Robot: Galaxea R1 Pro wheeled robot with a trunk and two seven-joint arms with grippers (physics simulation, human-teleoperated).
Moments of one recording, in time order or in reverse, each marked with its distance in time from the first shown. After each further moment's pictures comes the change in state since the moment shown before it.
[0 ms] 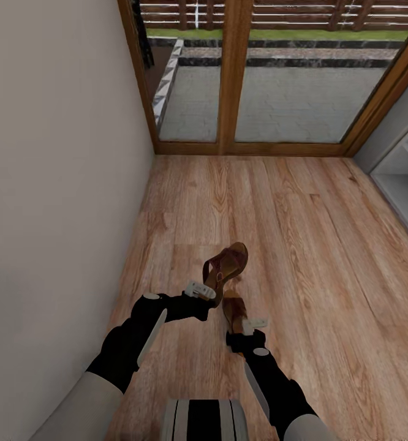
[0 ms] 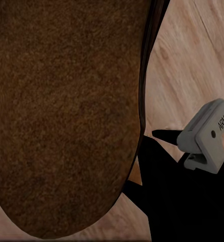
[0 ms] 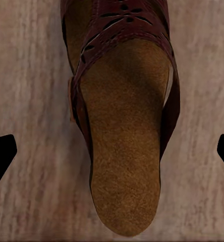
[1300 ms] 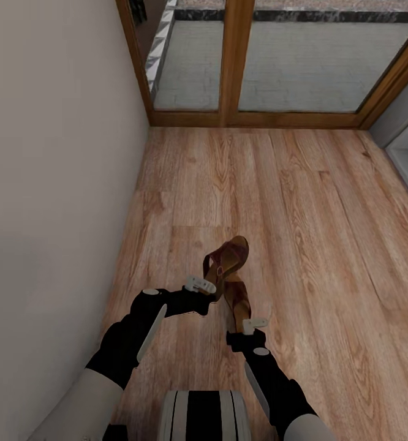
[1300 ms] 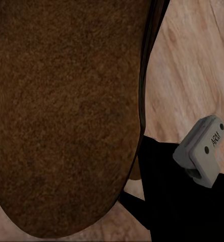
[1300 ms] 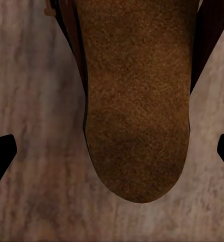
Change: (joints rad) left arm -0.014 0.000 0.000 -0.029 0.006 0.001 0.000; right arm 0.000 0.000 -0.001 -0.004 0.000 -0.001 -0.002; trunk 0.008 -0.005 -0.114
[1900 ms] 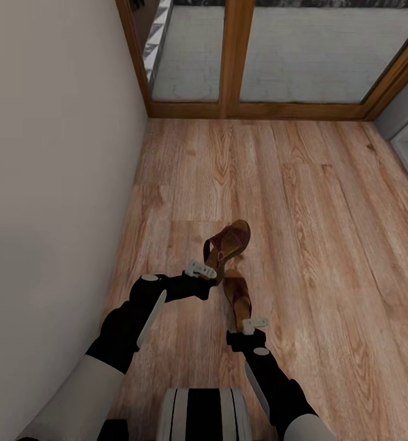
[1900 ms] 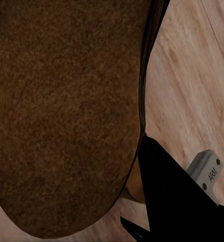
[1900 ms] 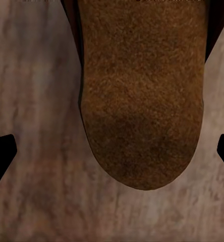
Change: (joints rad) left arm -0.060 -0.001 0.000 -0.043 -0.001 0.016 0.002; right arm 0.000 0.000 -0.001 -0.001 0.000 0.000 -0.001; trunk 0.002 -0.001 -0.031
